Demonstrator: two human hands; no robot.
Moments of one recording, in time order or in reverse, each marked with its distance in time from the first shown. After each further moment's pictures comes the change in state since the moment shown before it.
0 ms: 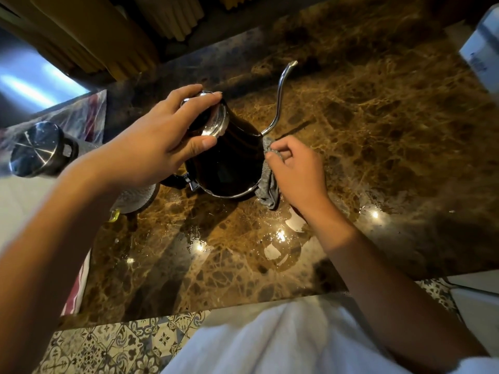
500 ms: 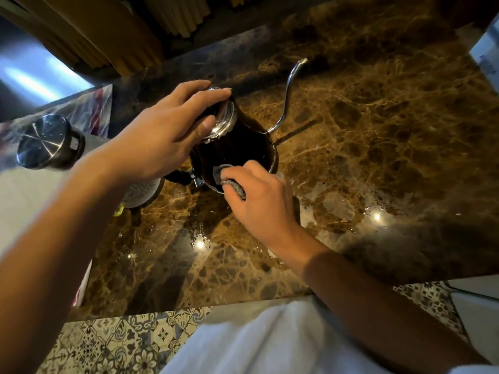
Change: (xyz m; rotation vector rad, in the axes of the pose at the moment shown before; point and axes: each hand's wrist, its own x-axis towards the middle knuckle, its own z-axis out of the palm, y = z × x) left_hand 0.003 -0.005 0.006 0.016 0.095 0.023; right_hand -0.049 -0.027 0.044 -0.184 0.024 -0.508
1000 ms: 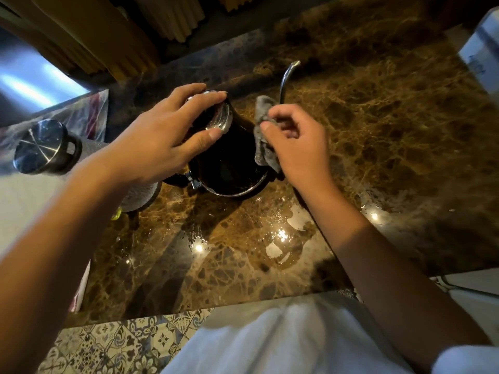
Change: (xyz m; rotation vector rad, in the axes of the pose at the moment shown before) left_hand -0.001 0.000 0.000 0.013 -0.015 -0.008; right_hand 0.056 0.040 -0.042 0.469 0.134 0.393
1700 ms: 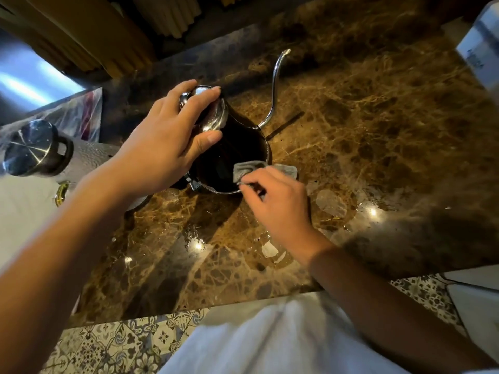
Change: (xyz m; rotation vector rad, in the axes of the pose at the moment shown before) left_hand -0.001 0.020 0.013 0.062 0.042 -0.084; right_hand -0.070 0.038 0.012 -0.390 -0.072 -0.316
